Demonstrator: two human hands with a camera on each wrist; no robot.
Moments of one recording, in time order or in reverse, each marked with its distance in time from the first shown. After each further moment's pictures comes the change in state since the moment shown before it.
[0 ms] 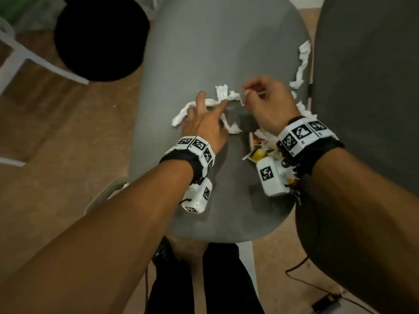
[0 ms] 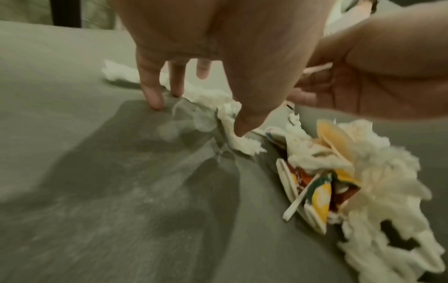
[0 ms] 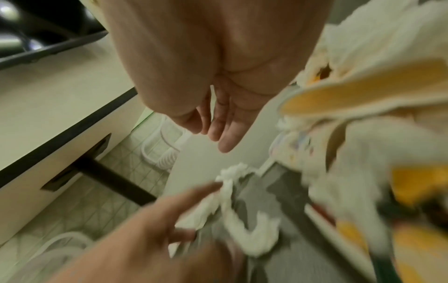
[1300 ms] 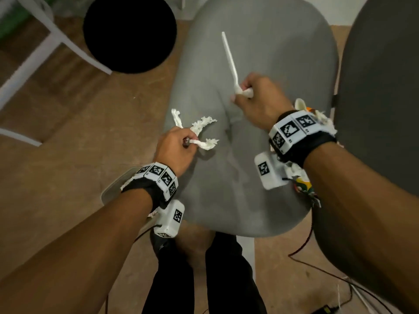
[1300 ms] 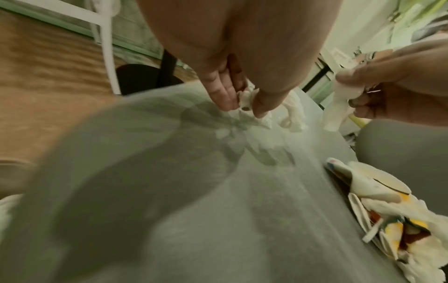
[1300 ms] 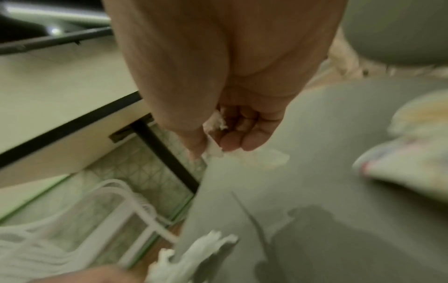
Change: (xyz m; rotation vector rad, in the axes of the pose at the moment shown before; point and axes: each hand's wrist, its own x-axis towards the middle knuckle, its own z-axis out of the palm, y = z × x) left_hand -0.084 -0.117 -0.020 -0.467 0.206 -0.165; right_hand -0.022 -0.084 0.050 -0.342 -0.189 -0.062
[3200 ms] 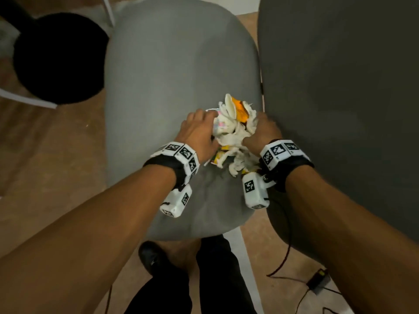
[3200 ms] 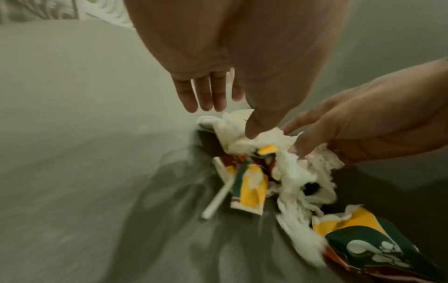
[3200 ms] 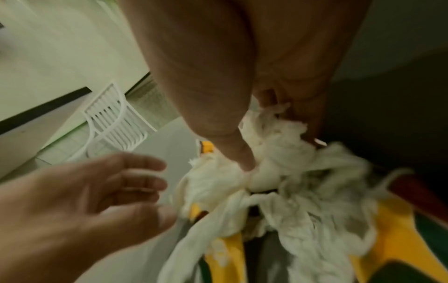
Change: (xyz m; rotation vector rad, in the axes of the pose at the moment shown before) left_hand 0.037 0.149 0.109 0.426 -0.371 0.445; right_hand -0.061 0.155 -0.042 0.082 0.072 0.578
